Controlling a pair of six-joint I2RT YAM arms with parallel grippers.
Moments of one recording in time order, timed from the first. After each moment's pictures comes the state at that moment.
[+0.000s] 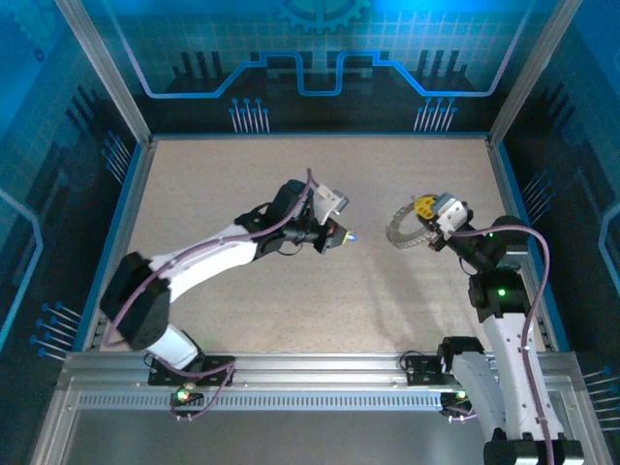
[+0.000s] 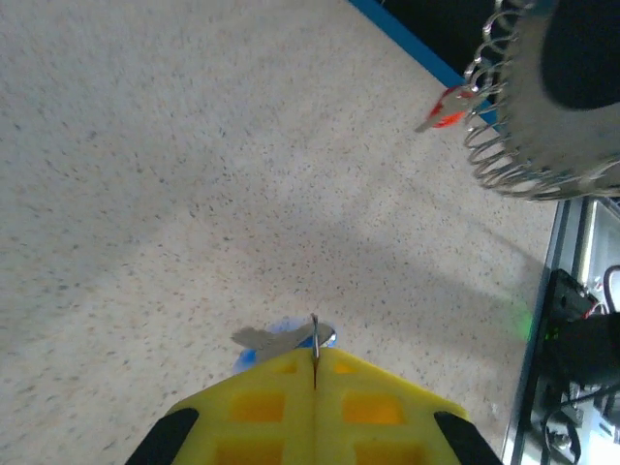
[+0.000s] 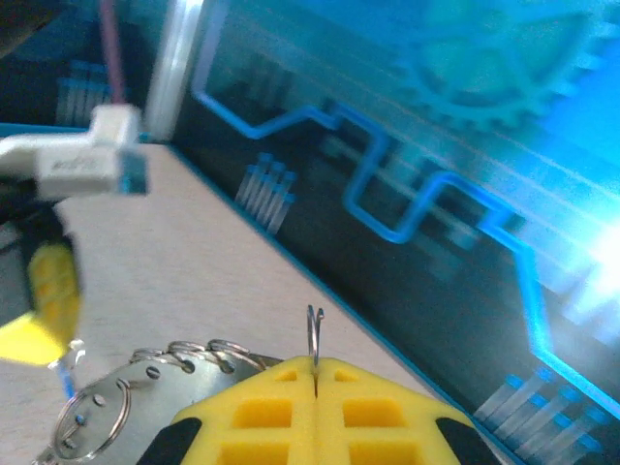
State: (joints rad) left arm -0.70 1.52 1.09 -0.16 0.42 -0.18; right arm -0.02 0.68 0.69 -0.10 -0.72 -0.49
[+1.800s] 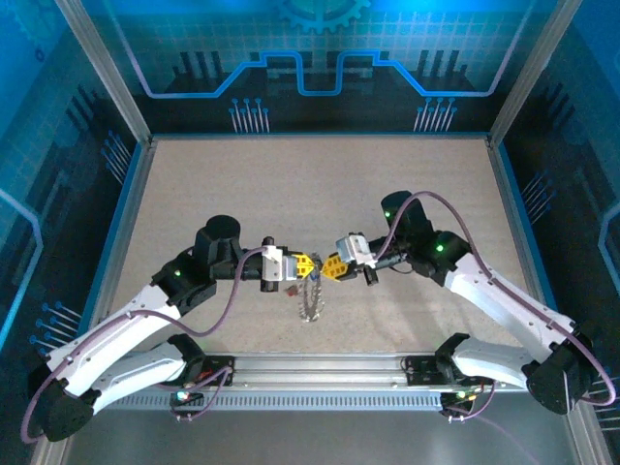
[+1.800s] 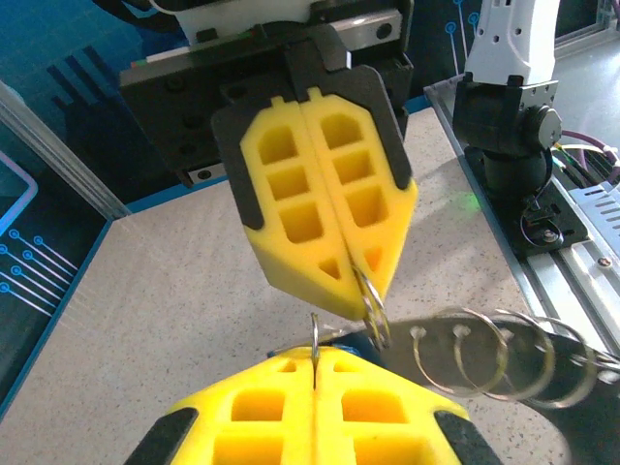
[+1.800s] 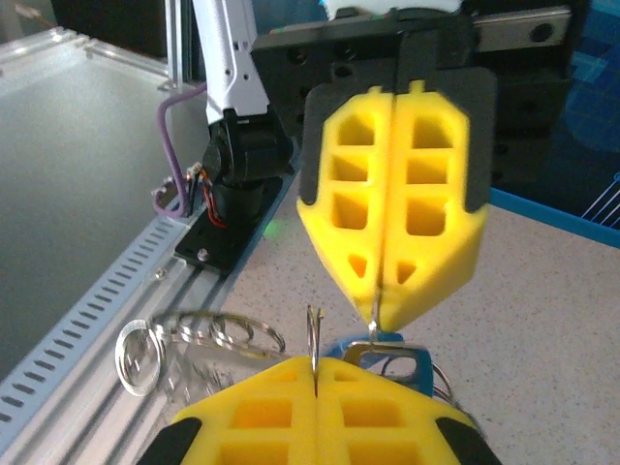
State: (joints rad) left arm -0.69 0.90 0.78 -0.22 0.66 0.63; right arm 0.66 1.12 0.96 -0.46 -0.97 -0.81
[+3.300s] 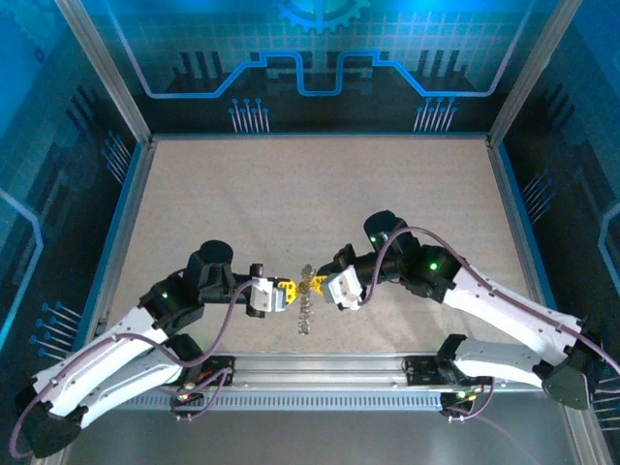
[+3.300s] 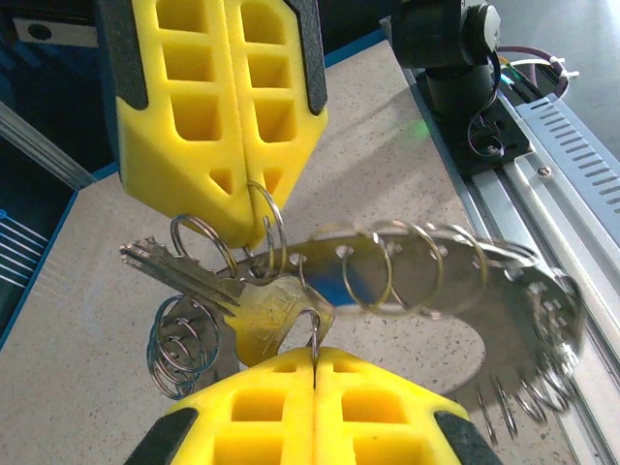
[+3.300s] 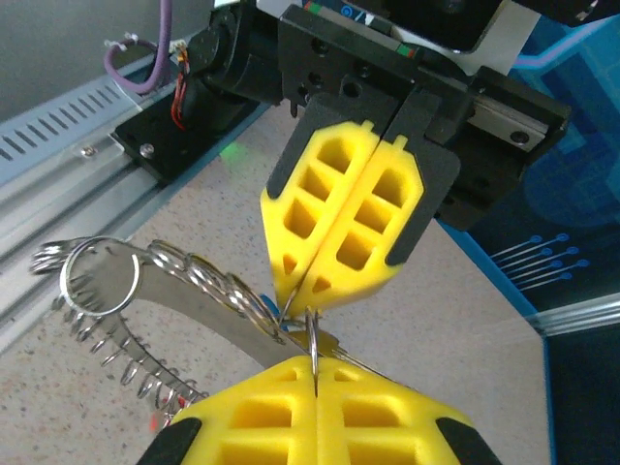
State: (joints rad) left arm -0.73 0.72 0.64 -0.36 0.59 0.75; right arm 0.87 1.08 0.95 -0.45 -0.64 -1.15
